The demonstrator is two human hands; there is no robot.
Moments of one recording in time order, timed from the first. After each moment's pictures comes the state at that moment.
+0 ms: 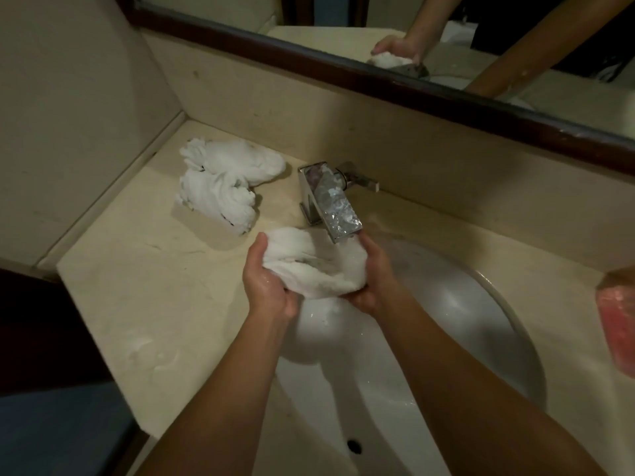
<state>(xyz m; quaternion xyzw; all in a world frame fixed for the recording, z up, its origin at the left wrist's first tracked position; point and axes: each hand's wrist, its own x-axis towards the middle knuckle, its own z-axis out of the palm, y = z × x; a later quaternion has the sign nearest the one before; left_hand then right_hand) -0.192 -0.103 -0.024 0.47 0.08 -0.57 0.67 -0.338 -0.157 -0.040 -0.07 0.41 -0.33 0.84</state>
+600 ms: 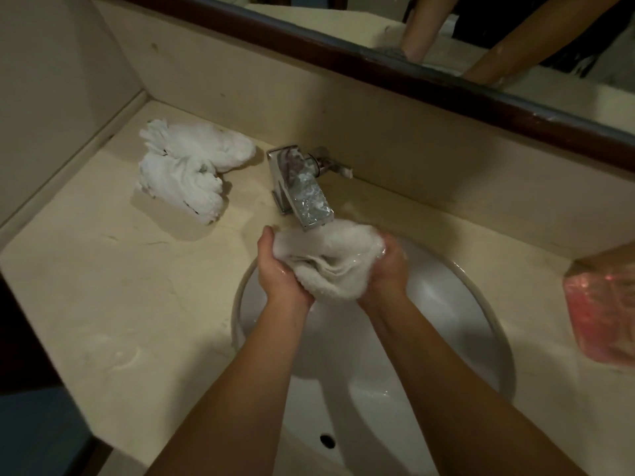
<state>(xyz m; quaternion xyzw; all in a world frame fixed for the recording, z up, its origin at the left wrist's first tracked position) -0.256 -0.126 -0.046 0.37 0.15 -0.61 0.69 -0.381 -0.154 -0.057 -0.08 0.56 -0.51 0.65</state>
